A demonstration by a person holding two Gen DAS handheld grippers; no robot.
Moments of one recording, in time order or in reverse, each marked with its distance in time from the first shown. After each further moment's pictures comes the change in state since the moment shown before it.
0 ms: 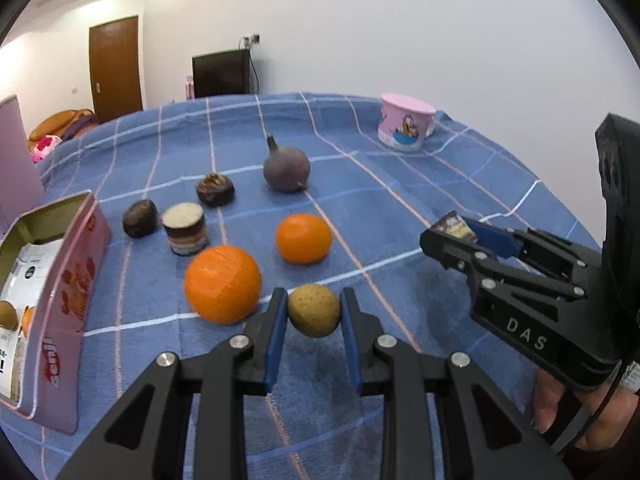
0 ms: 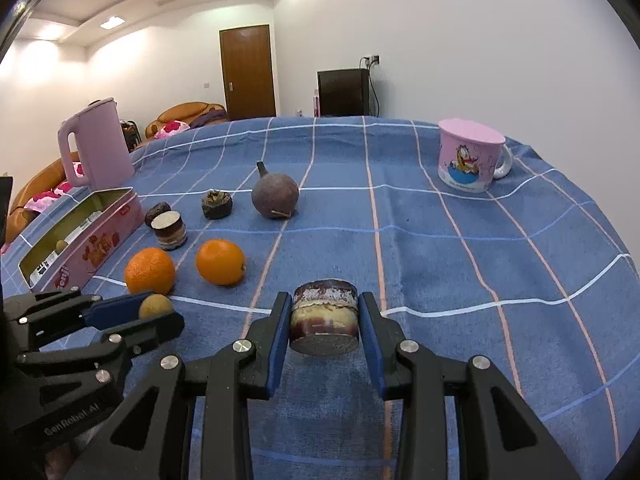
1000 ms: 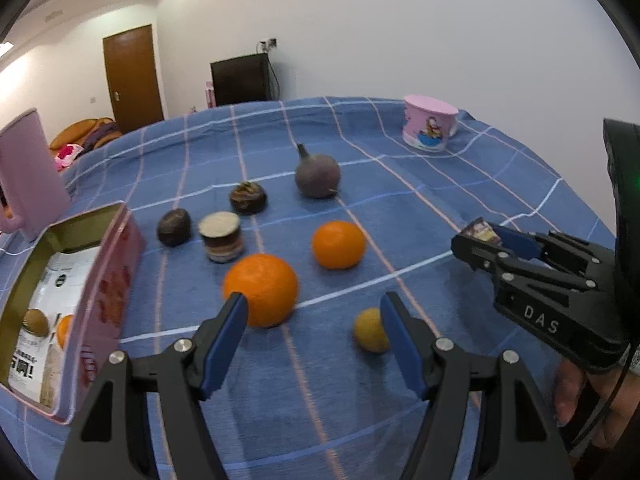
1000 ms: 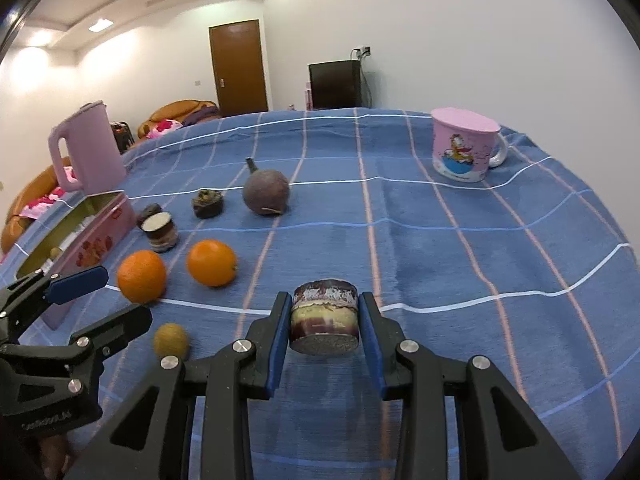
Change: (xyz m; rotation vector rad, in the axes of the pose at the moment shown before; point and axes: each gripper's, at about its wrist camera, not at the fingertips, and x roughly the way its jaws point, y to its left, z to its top) left arm 0.000 0.006 0.006 0.017 0.023 0.091; right arm 0.008 -0.008 0.004 0.043 0.053 -0.029
